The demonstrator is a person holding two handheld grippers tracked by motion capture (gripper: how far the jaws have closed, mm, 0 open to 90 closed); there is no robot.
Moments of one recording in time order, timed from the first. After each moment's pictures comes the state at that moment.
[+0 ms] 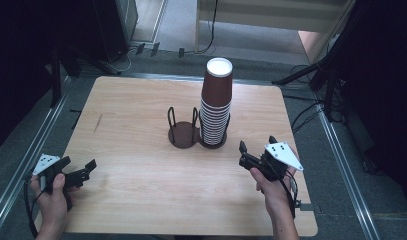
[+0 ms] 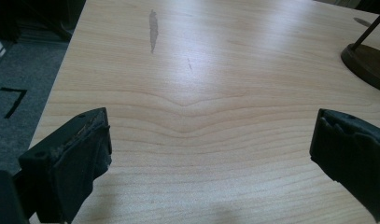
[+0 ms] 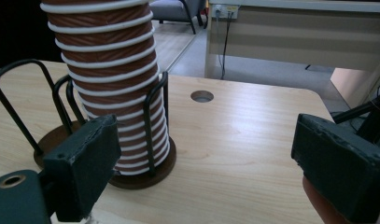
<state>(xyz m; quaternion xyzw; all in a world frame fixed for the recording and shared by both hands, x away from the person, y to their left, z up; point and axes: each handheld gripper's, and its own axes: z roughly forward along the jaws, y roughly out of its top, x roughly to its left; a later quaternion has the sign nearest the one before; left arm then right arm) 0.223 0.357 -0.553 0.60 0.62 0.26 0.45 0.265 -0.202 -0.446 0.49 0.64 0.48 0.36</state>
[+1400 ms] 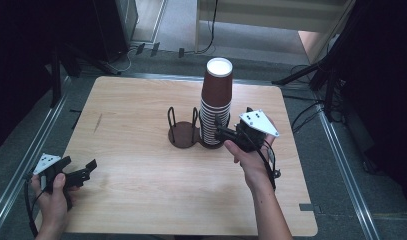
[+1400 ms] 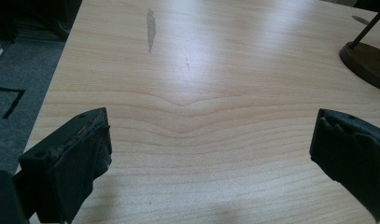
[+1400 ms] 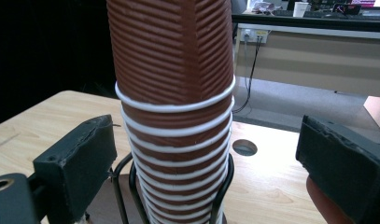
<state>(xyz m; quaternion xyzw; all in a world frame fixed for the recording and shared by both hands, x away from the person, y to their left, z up) 0.224 0.357 -0.552 0.60 0.61 0.25 0.44 0.308 -0.137 -0.393 0.45 0.65 0.51 0.35</state>
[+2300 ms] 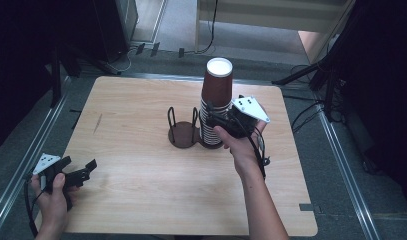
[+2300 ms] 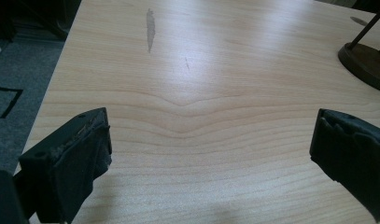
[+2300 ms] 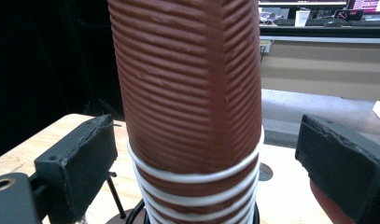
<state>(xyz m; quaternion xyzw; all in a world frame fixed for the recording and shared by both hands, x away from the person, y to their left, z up) 0.223 0.357 -0.553 0.60 0.61 0.25 0.45 0.333 -0.113 -0.380 0.45 0.62 0.53 0.35</state>
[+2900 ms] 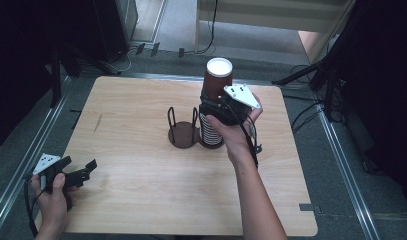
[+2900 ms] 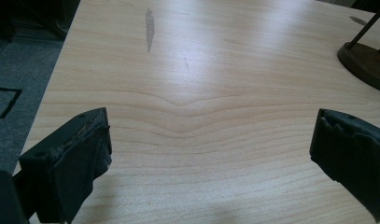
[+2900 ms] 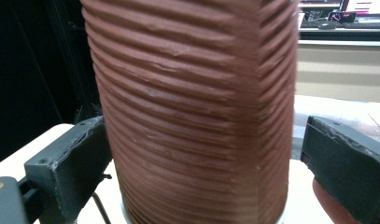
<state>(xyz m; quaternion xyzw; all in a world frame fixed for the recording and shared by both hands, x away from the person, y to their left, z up) 0.224 0.357 -0.553 0.60 0.61 0.25 0.45 0.361 -0.094 -0.374 0.46 0.62 0.53 0.36</state>
